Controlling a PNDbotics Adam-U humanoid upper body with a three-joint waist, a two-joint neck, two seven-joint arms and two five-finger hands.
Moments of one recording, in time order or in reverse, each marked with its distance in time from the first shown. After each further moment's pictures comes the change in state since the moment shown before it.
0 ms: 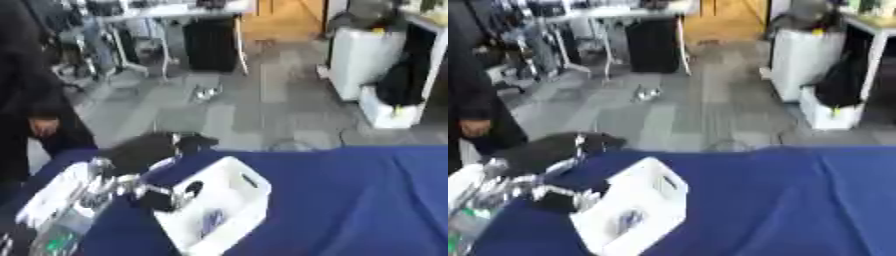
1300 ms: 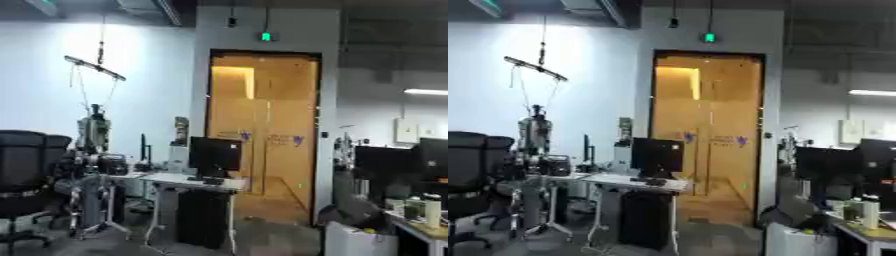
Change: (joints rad) left arm 0.203 -0.271 0.071 -0.296 0.575 -0.319 0.468; right arm -0.150 0.116 0.019 0.000 -0.072 -0.254 -0.094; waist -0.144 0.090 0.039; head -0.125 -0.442
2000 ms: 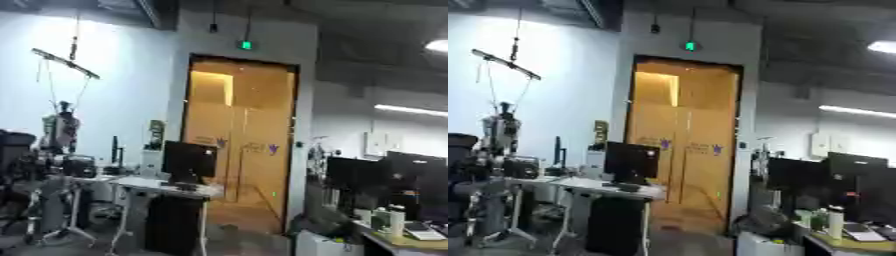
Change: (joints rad) left arm 0.007 0.002 -0.006 -0.002 0.062 0.011 -0.091; right arm 0.018 -0.009 -0.010 0.000 -0.006 -0.036 -0.001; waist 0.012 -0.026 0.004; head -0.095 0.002
